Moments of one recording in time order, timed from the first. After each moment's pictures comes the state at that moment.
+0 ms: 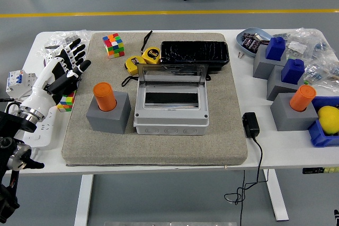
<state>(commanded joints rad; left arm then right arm) -0.14 0.09 -1.58 -1.33 1.32 -0.31 -0.13 0.07 -0.07 1.63 0.20 -1.18 -0.20 0.06</state>
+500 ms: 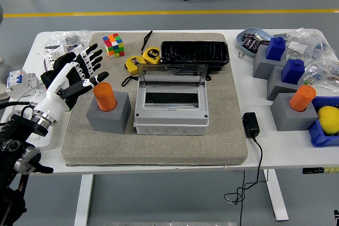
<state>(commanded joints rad) -0.13 0.09 -1.49 -1.32 1.15 -0.31 -0.13 0.07 -0.07 1.64 0.20 -1.19 -0.20 0.06</state>
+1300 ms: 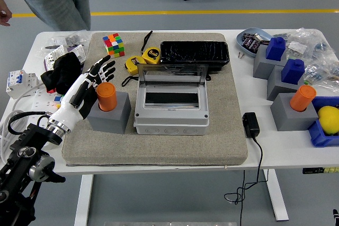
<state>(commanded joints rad) -0.13 0.09 -1.40 -1.27 1.18 -0.27 -0.18 0.08 -0.06 1.64 0.20 -1.19 -0.20 0.06</state>
